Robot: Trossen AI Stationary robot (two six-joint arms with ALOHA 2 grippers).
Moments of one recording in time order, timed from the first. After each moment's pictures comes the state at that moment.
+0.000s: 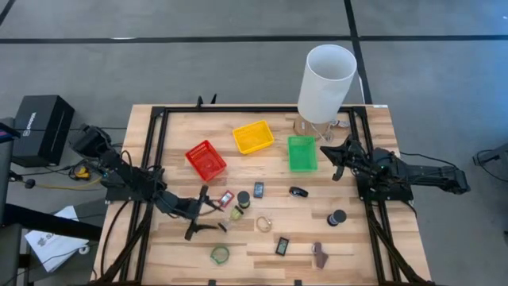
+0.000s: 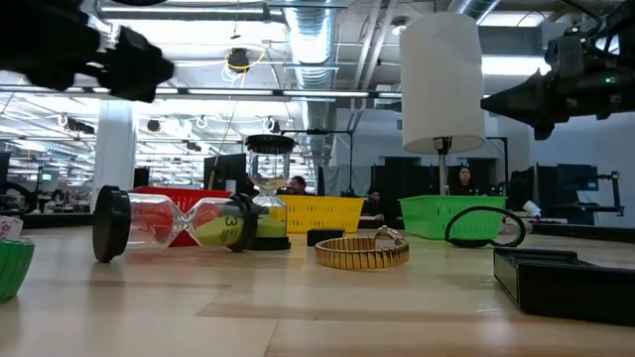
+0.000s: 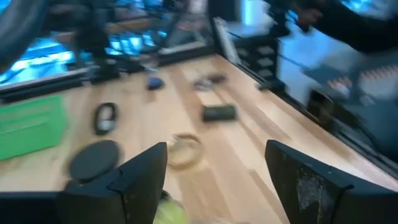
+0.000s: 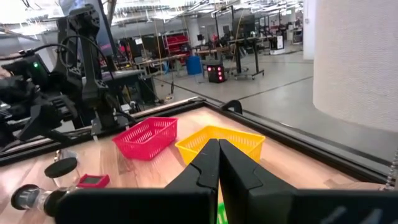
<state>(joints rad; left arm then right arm) -0.60 1.31 0.25 0.87 -0.38 0.04 -0.10 0.09 0.00 0.11 0.33 0.16</state>
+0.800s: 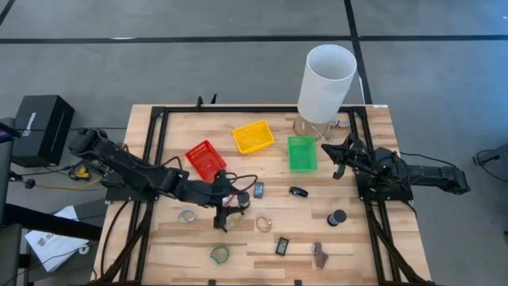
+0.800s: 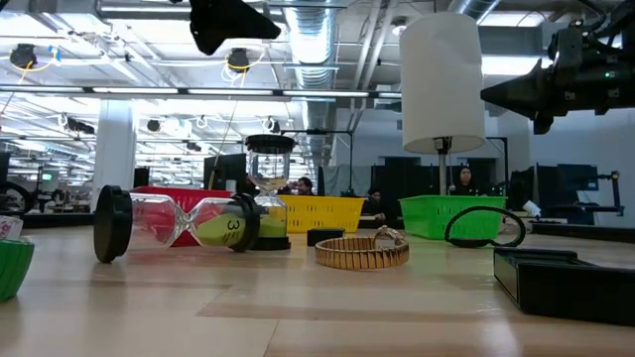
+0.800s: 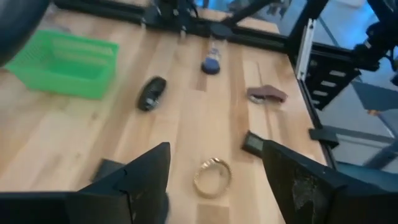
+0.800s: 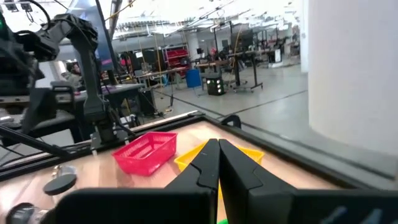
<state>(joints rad) -0.39 1.36 0.91 -0.06 -0.33 -0.39 -0.11 0.09 0.00 0.18 0.34 0.13</state>
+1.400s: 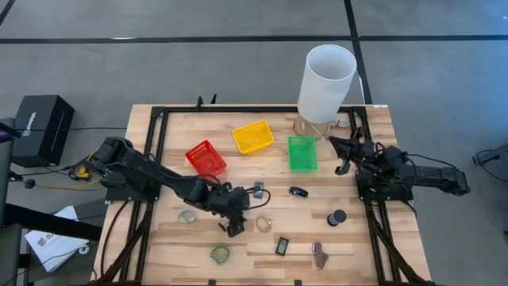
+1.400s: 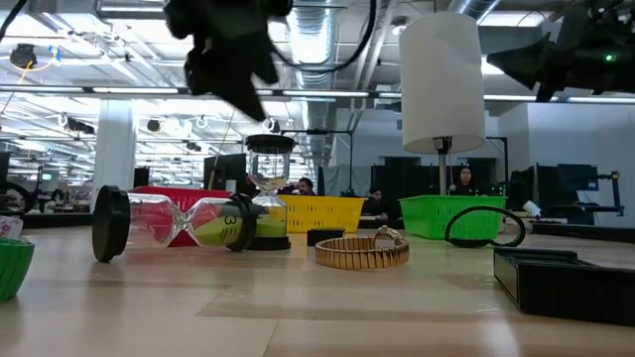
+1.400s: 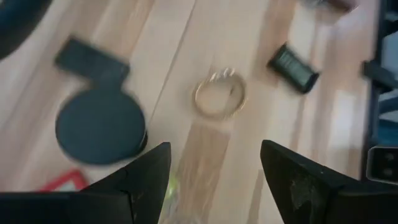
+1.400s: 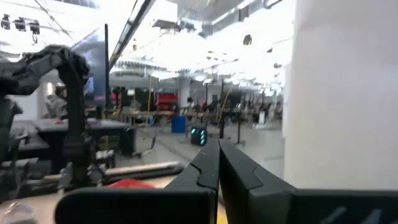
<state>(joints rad) -0.38 1.67 1.19 -0.52 -0.19 -0.69 -0.12 0.09 0.00 0.43 0.34 -0.15</state>
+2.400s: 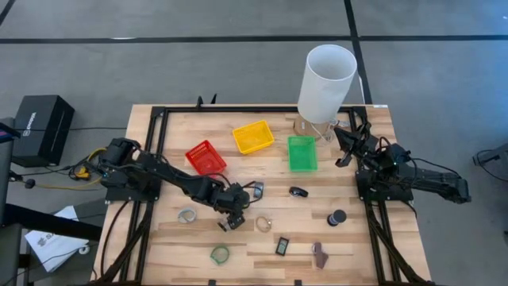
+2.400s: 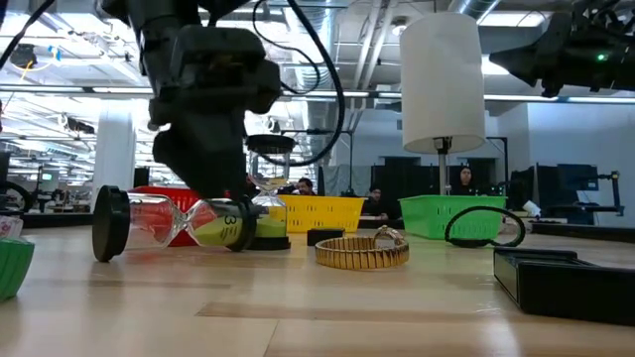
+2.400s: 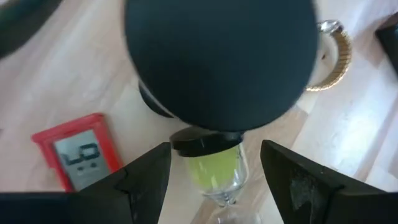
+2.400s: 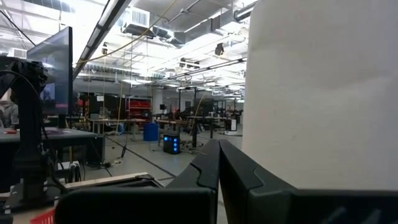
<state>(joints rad) -0.30 1.75 1.03 -0.42 -0.10 -0.85 -0.24 0.09 0.02 0.45 0.34 -0.16</state>
